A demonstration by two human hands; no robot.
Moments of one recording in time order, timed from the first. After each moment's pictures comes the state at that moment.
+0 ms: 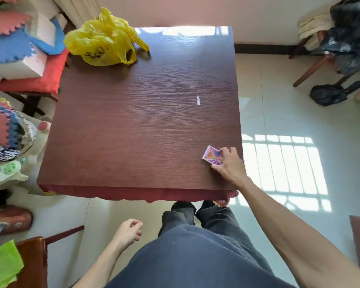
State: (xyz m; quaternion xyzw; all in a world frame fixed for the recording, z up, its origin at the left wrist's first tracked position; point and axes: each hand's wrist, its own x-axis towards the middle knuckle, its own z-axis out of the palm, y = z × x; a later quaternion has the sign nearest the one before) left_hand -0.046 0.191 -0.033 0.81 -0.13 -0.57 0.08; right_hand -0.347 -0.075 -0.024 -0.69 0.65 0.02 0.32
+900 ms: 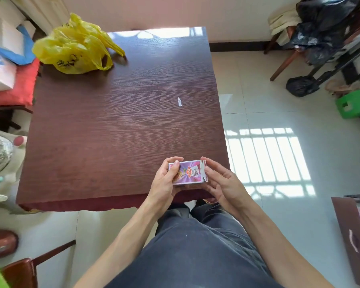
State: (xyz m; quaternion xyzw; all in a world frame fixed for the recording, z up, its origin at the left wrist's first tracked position) left_hand -0.165 0.023 0.086 0.53 -0.16 -0.70 0.45; right_hand -0.349 0.004 0.092 -0.16 0.47 -0.35 0.80
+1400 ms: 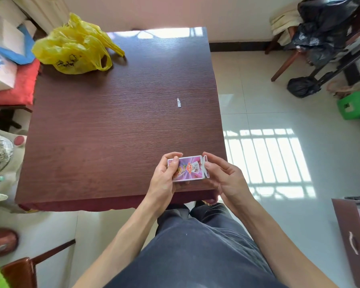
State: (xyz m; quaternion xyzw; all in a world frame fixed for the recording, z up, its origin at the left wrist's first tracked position) left_hand -0.172 0.011 0.095 0.52 -0.19 -0.68 0.48; right_hand -0.350 -0.009 0.116 -0.22 0.50 -0.37 0.75
